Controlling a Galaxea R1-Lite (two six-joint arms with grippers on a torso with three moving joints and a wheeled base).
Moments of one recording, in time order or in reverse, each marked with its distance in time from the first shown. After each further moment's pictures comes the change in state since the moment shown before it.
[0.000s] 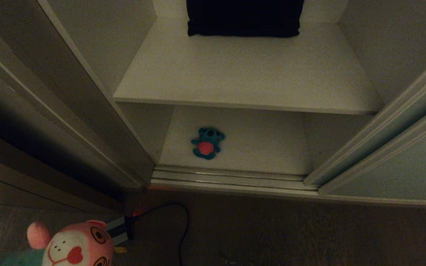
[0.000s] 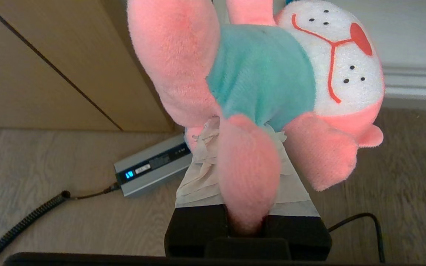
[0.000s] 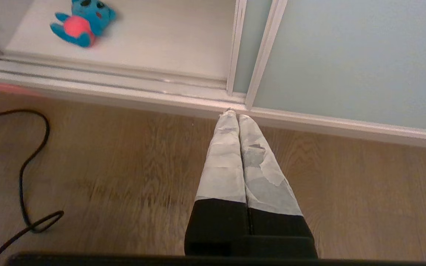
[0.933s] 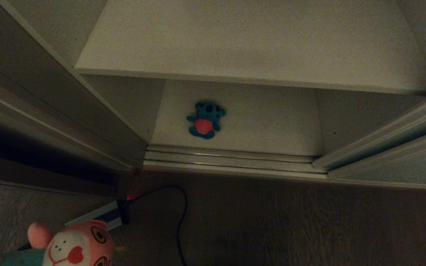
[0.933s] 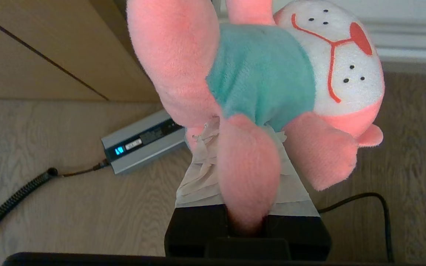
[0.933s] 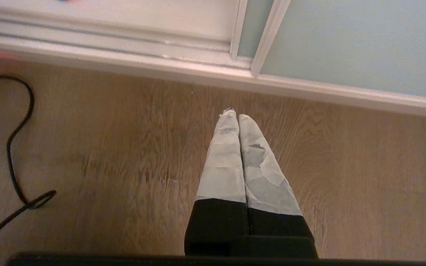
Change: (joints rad) left arm 0.000 0.000 0.000 -0.003 -0.002 -0.003; right arm 0.000 0.000 0.000 0.000 0.000 0.000
